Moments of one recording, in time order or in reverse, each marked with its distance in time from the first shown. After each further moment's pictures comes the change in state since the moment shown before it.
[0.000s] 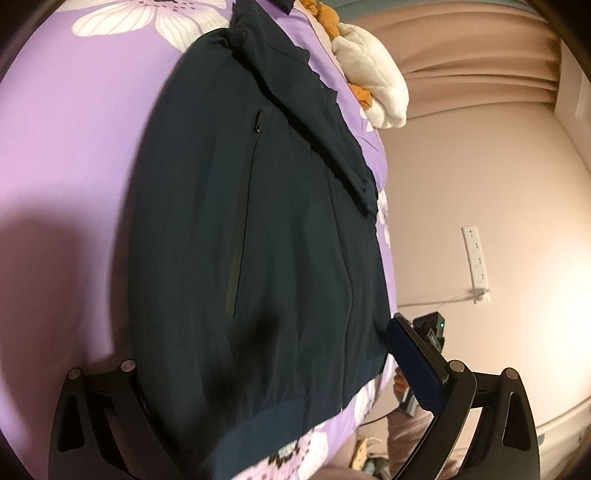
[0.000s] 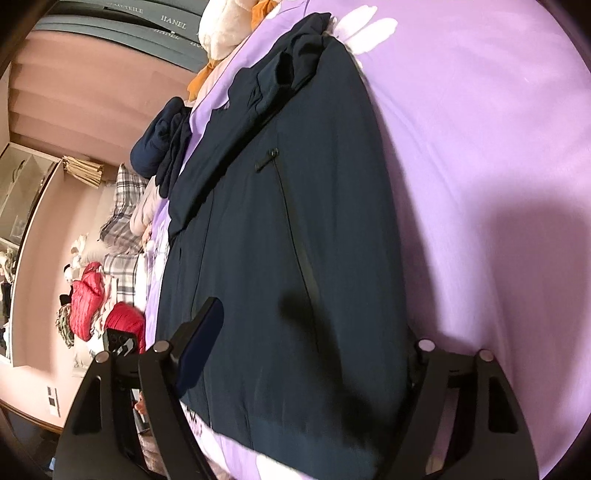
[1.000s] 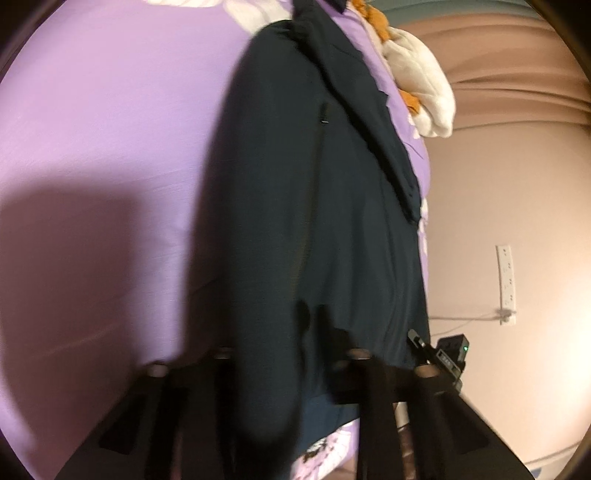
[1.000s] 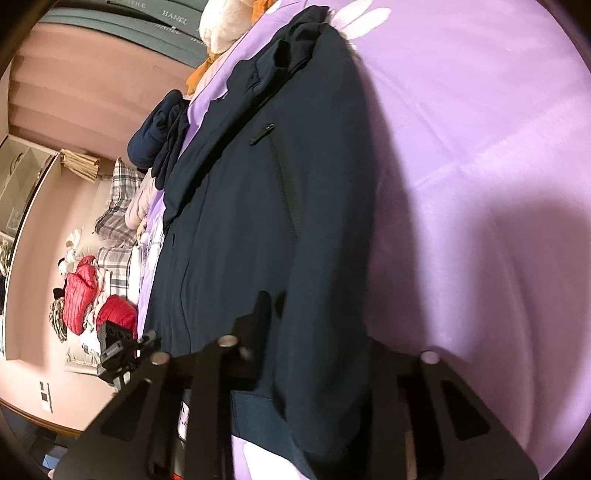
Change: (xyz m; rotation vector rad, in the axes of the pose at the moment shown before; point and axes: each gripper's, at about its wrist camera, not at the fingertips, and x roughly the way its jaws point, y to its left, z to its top) left arm -0.002 0.028 -0.005 -0.119 0.009 0.140; right arm 0.010 -0.005 -0.015 -0.009 -0.010 -0.029
